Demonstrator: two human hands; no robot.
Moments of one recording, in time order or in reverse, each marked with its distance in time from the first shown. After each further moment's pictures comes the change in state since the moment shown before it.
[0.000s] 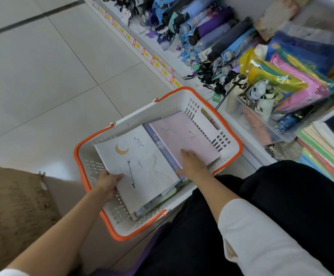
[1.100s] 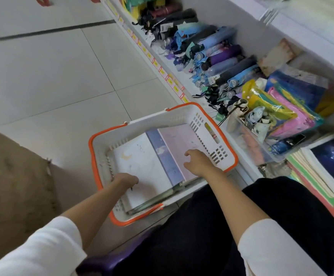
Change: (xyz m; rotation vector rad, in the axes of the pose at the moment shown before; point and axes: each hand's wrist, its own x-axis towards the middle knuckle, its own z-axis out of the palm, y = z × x) left_hand -0.046 0.000 0.032 0.743 -0.023 -0.107; right_hand -0.055 -0.015 -0.068 0.110 0.054 -0.080
